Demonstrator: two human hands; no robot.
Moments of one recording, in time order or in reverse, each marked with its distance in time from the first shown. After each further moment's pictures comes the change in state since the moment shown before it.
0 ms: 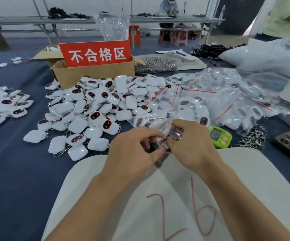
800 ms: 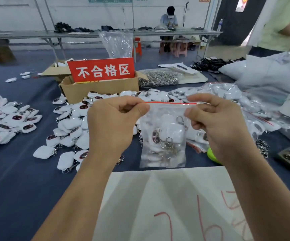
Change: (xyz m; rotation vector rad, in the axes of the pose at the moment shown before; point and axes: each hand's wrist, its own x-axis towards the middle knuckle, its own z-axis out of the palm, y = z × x) left_hand 0.068 0.031 -0.067 -0.268 0.366 0.055; right_hand 0.047 -0.016 -0.053 0.941 0.166 0.116
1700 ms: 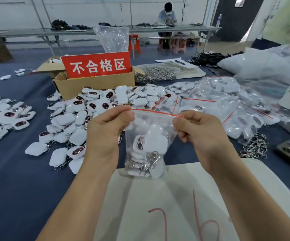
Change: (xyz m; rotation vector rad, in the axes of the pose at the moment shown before) left_hand -0.023 -0.030 0.009 -0.641 0.021 -0.486; right_hand -0.022 0.034 0.006 0.046 -0.015 0.213
